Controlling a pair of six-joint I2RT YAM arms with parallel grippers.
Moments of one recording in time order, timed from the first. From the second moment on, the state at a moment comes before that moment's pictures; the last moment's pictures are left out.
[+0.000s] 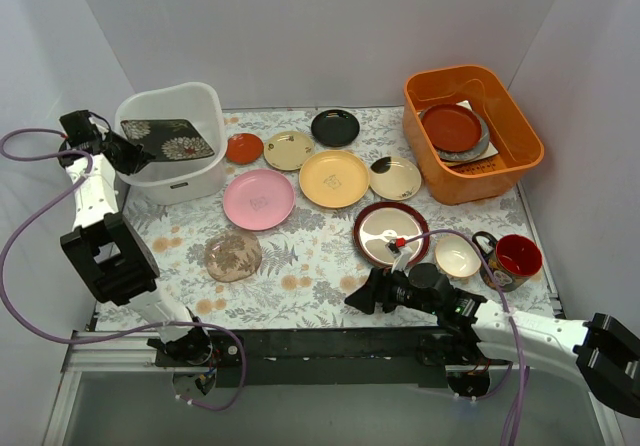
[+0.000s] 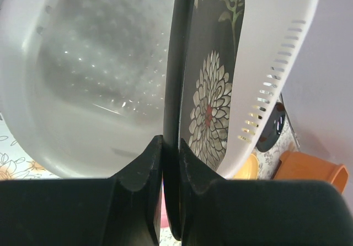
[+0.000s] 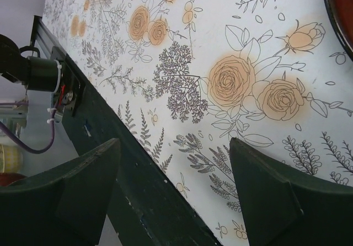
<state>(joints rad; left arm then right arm) 0.48 1.68 1.50 -0.59 0.36 -0.67 0.99 0.78 0.05 0.31 -0.13 0.84</state>
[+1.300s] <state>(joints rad) 0.39 1.94 1.75 -0.65 0.27 -0.58 0.99 0.92 0.05 0.44 -0.17 0.86</state>
